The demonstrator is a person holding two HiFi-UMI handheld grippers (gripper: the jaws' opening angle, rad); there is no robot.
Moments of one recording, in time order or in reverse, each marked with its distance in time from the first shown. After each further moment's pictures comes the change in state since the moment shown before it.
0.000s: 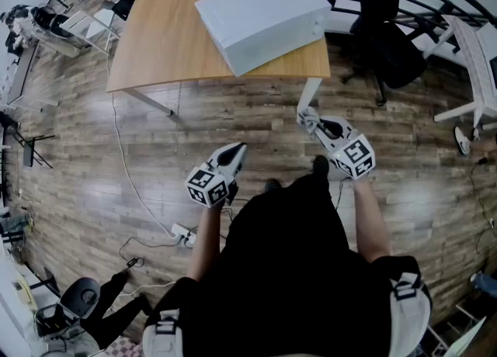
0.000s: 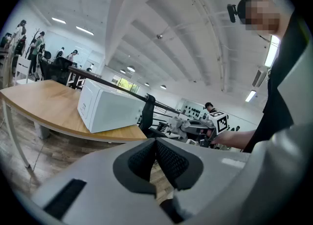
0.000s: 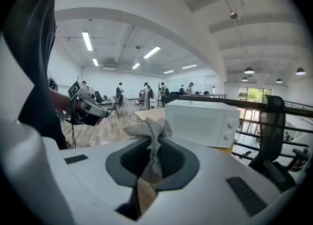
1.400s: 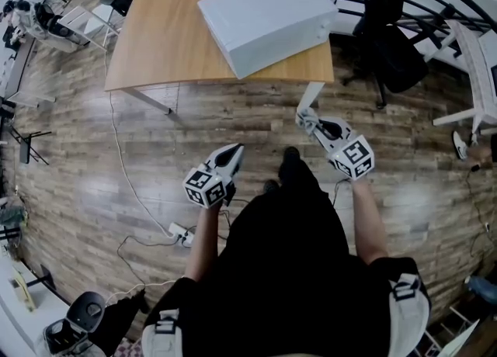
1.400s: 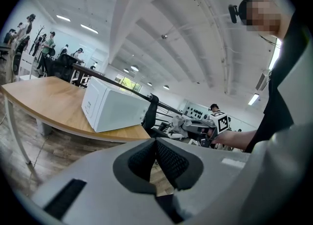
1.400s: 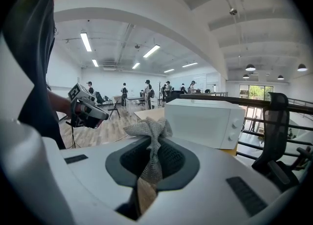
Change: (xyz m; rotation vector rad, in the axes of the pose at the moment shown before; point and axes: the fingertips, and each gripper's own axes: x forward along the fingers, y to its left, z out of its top) left arm -0.002 0.041 0.004 -0.037 -0.001 0.023; right arm 0.035 -0.007 0.008 0.048 0.049 0.011
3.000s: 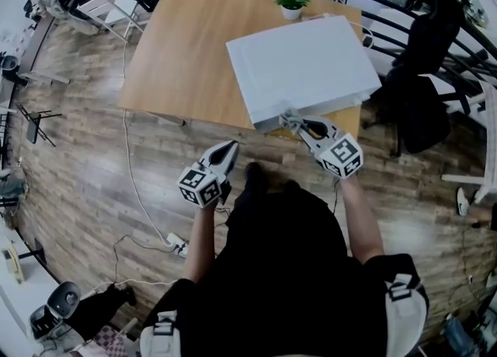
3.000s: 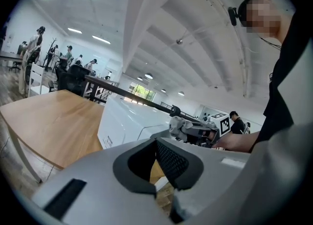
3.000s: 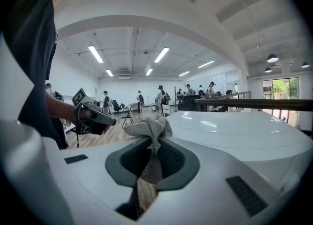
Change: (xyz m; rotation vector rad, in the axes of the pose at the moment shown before) left arm 0.093 0.181 0.154 -0.019 -0.087 0.178; right arm 0.232 -0.131 0.110 -0.053 -0.086 0.254
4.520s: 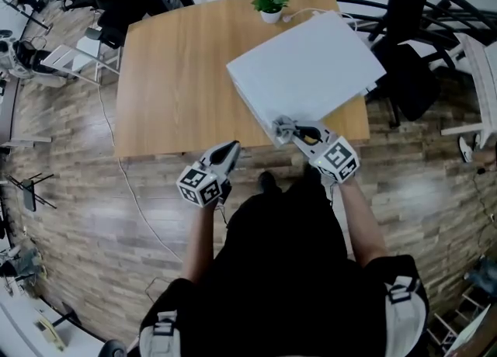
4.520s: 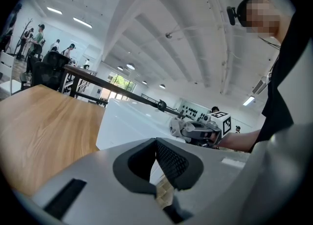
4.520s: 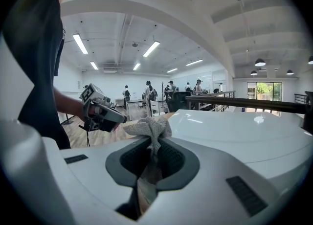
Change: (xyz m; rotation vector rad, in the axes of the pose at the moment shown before) left arm 0.026 0.112 0.045 0.051 0.128 -0.275; right arm 0.100 0.016 0.025 0.075 0.070 -0.188
